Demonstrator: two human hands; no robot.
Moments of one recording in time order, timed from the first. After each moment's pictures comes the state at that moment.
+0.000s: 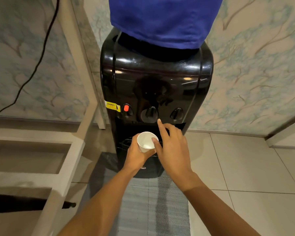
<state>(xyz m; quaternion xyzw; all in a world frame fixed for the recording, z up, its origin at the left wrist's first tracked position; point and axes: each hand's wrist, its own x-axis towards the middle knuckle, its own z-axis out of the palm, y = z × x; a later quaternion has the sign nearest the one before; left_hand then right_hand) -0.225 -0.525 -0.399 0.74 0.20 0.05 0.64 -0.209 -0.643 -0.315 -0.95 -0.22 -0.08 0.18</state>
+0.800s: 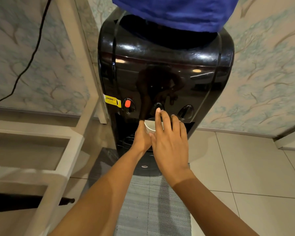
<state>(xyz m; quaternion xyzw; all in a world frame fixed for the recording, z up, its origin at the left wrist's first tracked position) -0.169 -0.523 -0.380 0.64 0.22 0.01 0.74 -0.193 -0.613 -0.331 -0.96 -0.20 -0.20 -0.05</state>
